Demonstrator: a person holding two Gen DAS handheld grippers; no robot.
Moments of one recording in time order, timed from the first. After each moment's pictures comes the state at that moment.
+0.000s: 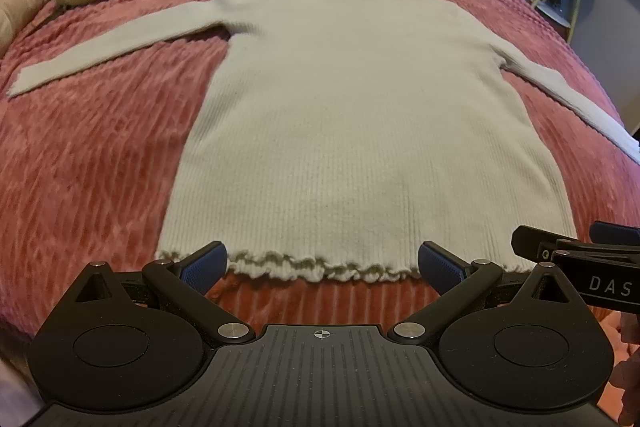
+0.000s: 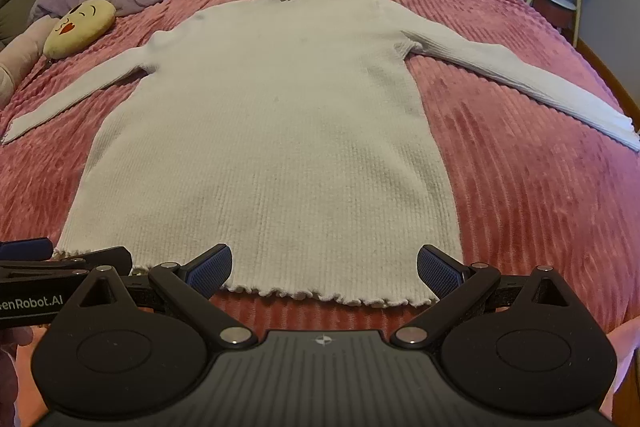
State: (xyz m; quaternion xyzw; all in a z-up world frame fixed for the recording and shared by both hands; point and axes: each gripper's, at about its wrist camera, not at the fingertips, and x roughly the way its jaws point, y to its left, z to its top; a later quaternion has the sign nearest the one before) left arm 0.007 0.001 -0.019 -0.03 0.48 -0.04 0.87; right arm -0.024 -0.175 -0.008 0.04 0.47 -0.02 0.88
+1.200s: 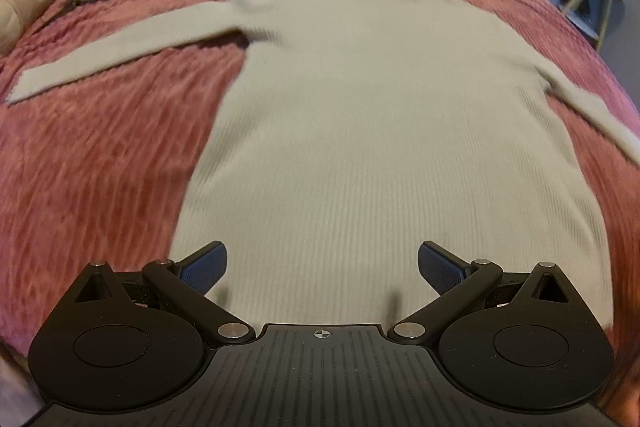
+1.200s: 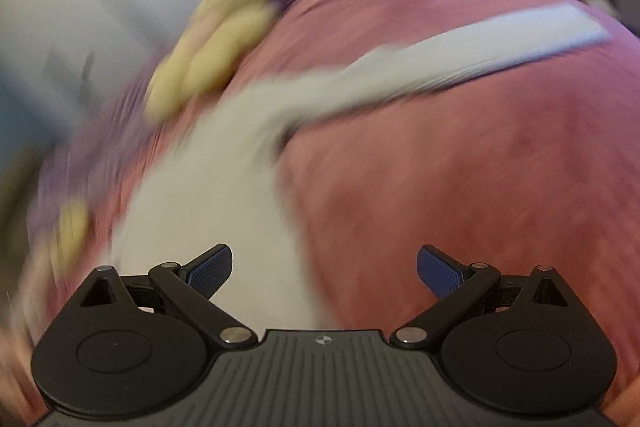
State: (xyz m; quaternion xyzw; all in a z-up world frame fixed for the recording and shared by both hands) left arm 0.068 0.005 -0.032 -0.05 0.49 0.00 0.87; right arm 0.010 -0.382 -0.033 0.36 0.34 -0.10 0.86
